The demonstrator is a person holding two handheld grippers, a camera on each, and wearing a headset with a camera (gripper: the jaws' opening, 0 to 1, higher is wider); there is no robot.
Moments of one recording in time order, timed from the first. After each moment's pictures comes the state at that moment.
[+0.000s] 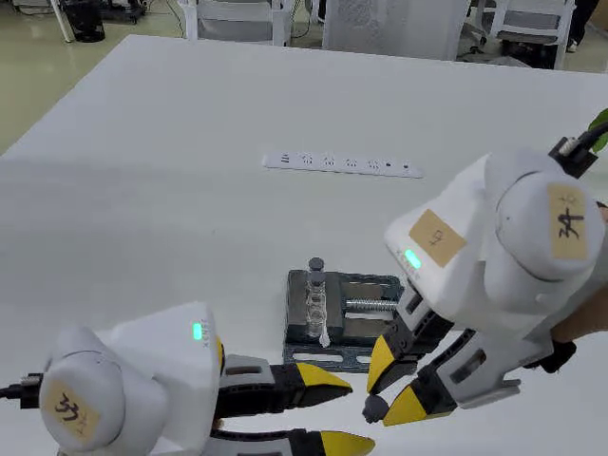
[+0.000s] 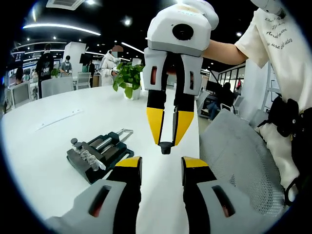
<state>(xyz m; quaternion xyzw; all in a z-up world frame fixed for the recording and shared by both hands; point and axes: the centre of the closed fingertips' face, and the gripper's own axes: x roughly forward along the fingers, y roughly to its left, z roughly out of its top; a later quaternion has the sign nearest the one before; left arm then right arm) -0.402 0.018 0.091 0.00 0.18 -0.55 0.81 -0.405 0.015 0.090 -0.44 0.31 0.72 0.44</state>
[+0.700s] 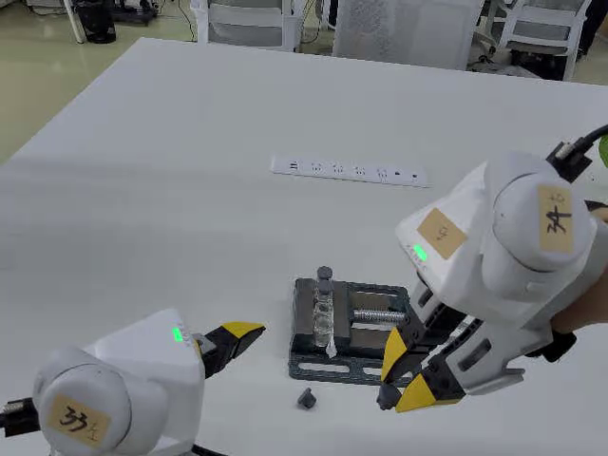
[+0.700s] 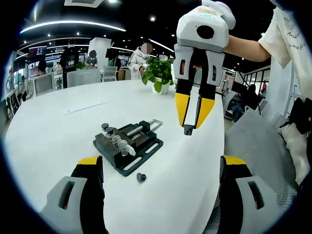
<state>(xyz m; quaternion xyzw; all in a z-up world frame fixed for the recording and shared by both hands) -0.372 0.061 0.069 0.01 0.20 -0.45 0.87 -0.382 0.015 0.083 -0.45 0.32 0.71 0.44</state>
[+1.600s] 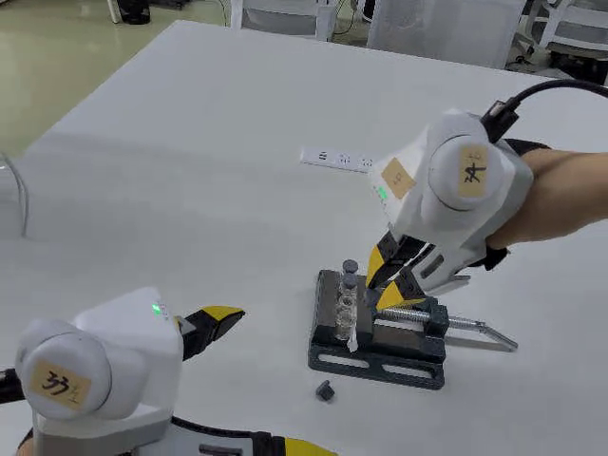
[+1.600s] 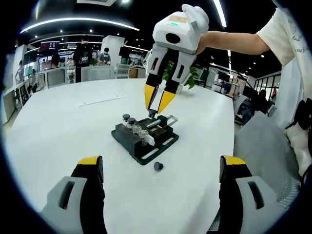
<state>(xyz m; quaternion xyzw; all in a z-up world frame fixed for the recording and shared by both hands) -0.364 0.097 0.061 -0.01 0.21 -0.40 0.89 -0.284 0.053 0.059 -0.55 0.27 0.67 0.42</state>
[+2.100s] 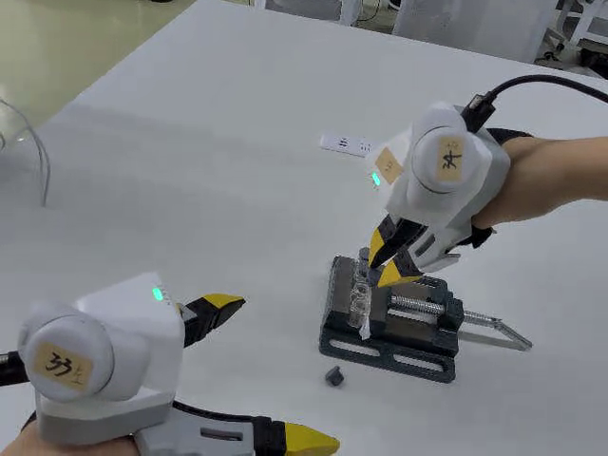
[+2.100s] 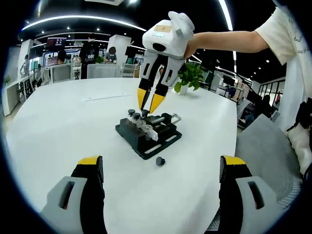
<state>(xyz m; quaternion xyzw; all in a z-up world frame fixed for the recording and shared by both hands) -0.367 0.107 0.052 -0.03 0.22 -0.38 0.90 -0.257 0.062 0.038 -0.57 0.28 0.67 0.39</state>
